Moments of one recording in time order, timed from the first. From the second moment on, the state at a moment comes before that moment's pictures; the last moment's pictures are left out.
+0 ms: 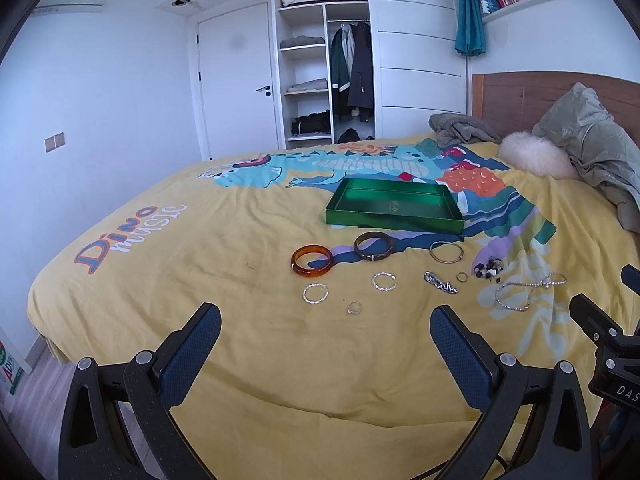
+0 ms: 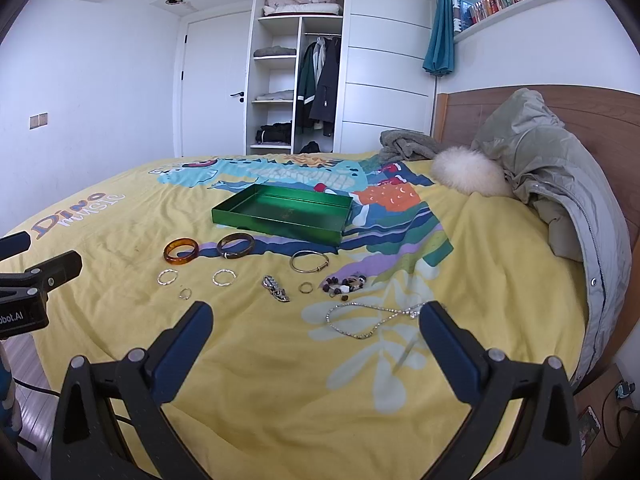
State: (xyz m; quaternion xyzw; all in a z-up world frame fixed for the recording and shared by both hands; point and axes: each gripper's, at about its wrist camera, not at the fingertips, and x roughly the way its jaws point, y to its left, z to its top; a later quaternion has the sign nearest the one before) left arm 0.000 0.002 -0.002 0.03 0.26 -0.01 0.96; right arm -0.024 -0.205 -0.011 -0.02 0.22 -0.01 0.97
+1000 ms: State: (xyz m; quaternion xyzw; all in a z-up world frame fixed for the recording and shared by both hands) left arm 0.003 0.005 -0.004 0.03 0.26 -0.01 0.96; right arm -0.019 -0.207 -0.015 -0.02 0.23 -0.01 0.97
